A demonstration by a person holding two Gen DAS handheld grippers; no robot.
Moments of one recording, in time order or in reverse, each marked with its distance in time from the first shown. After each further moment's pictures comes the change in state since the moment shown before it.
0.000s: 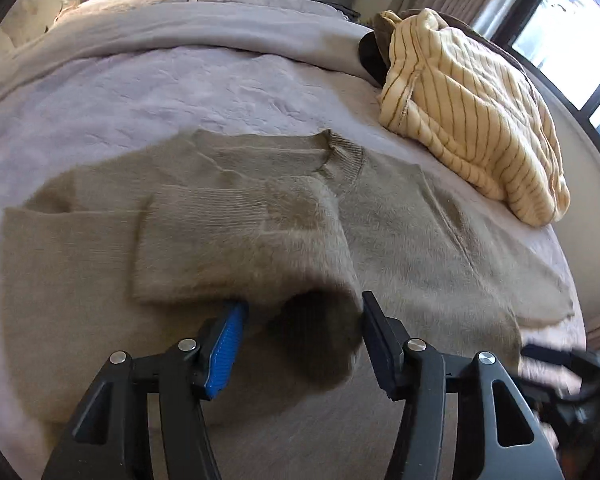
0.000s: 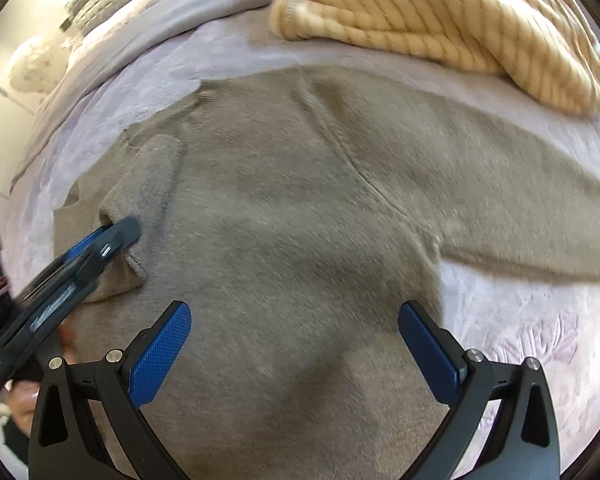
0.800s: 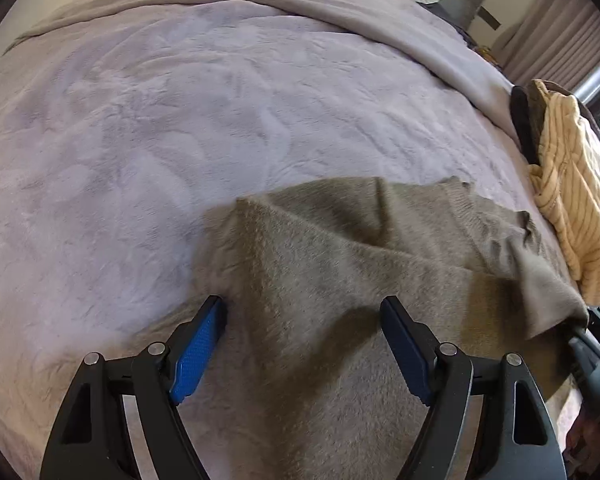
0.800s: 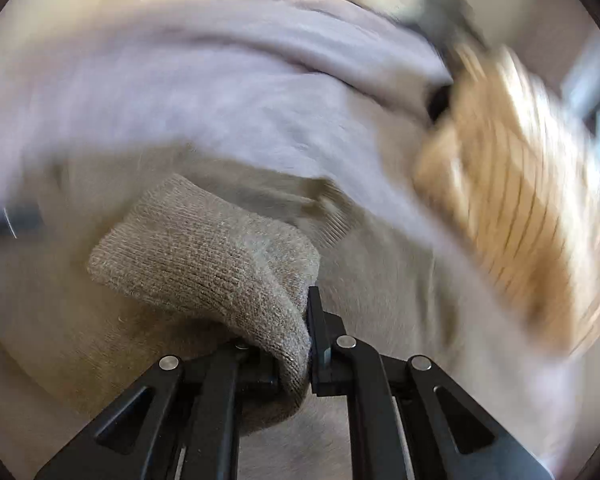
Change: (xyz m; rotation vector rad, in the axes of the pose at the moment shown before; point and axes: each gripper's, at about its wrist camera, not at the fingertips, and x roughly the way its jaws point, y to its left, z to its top) left arm -0.025 0.219 0.017 -0.279 0.043 0.133; right arm 0.039 0.107 0.072 -0.325 -0.221 -0.136
